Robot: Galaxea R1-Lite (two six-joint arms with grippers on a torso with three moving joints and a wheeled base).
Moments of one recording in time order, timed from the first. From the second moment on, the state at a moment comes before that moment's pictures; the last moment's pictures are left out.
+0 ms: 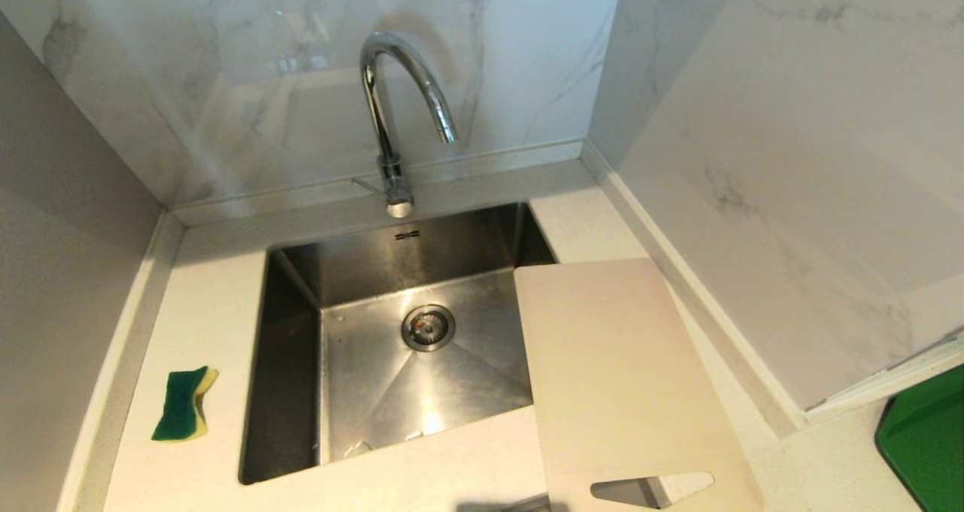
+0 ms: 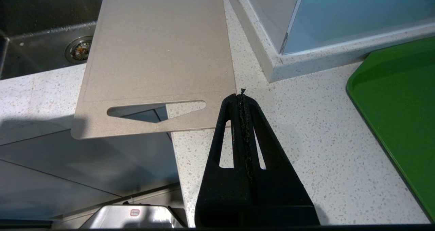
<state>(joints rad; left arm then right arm) -0.01 0.15 -0.40 0.15 -0.17 -0.01 0.00 0.00 0.00 0.00 0.00 0.01</state>
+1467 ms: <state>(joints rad) -0.18 1.36 -1.24 -0.04 -0.16 0.02 0.00 0.00 0.00 0.00 0.00 0.01</state>
